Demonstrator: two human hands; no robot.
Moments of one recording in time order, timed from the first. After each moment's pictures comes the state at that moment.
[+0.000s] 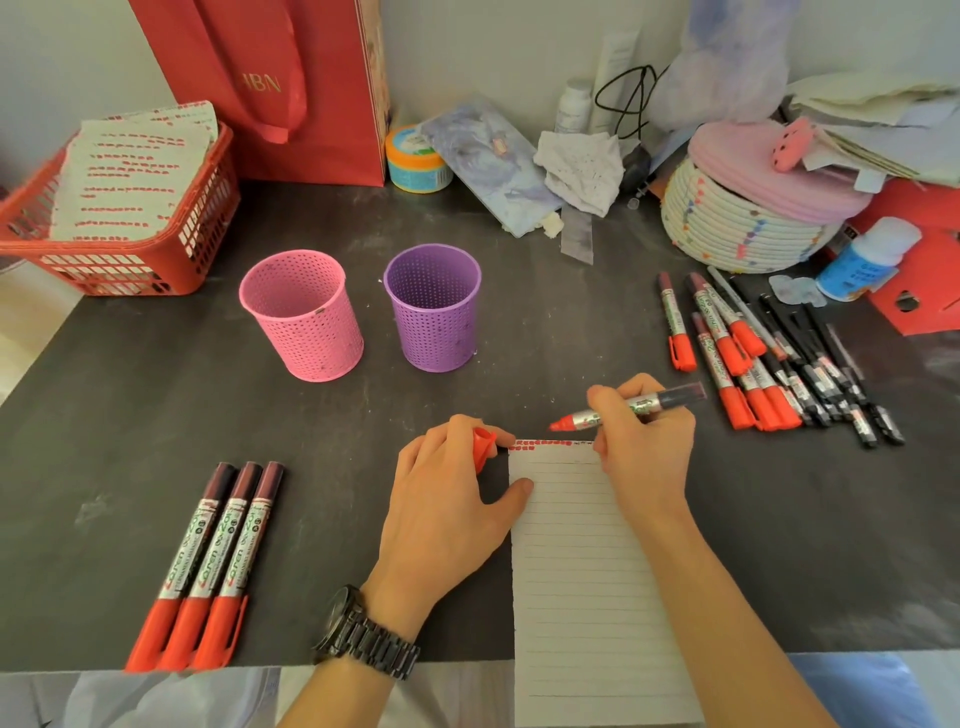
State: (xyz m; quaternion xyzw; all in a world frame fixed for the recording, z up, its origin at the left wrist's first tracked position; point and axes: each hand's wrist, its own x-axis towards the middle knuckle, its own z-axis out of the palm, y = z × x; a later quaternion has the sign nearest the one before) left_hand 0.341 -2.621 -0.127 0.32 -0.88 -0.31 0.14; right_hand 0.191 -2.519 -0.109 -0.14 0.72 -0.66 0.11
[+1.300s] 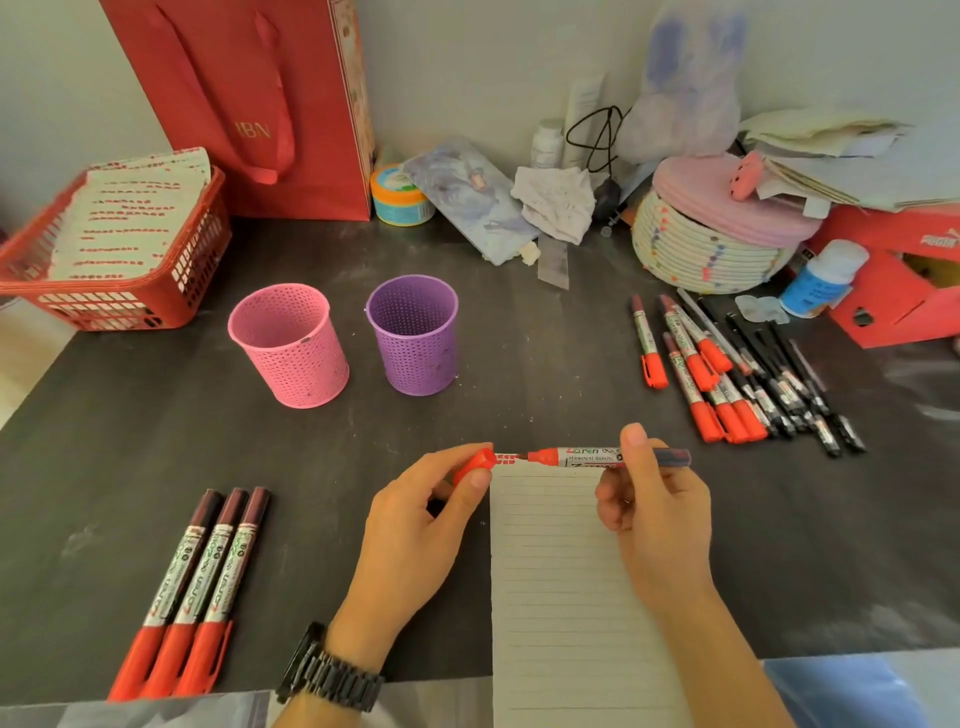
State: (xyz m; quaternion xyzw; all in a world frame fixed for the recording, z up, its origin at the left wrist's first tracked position) left_hand 0.357 -2.619 -0.118 0.29 -0.83 -0.44 0.21; right_hand 0.212 -2.470 -0.101 -0.12 0.65 -0.73 0.21
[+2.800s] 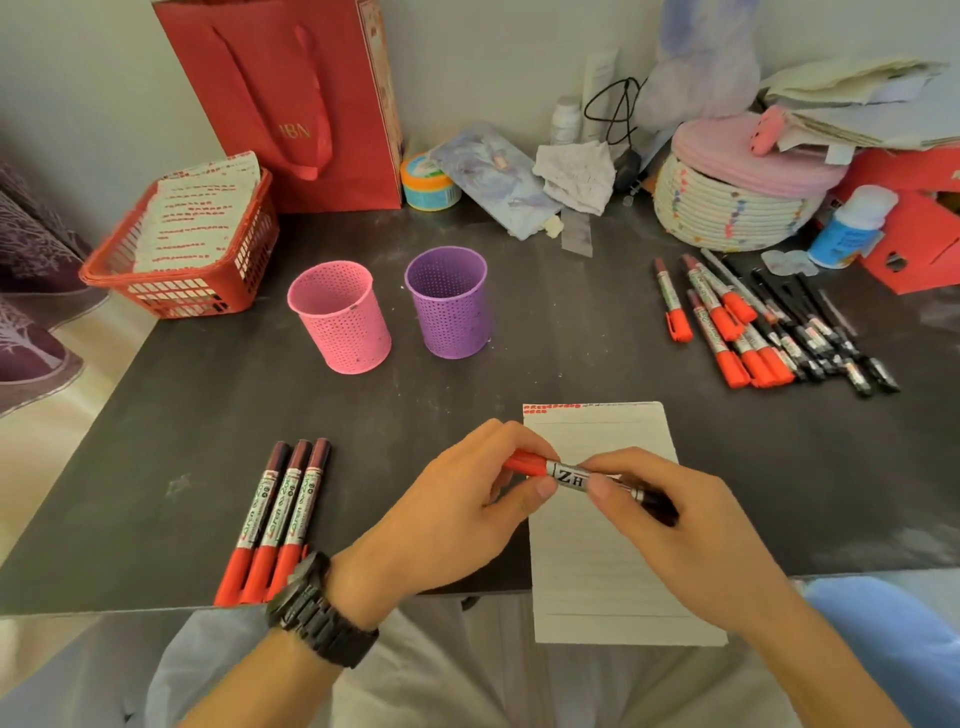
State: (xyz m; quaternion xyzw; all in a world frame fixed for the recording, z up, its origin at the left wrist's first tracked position) left_hand 0.388 -2.602 -0.061 0.10 -0.91 -0.39 0.10; right_hand 0.263 -2.423 -0.067 -0.41 0.75 -0.48 0.20
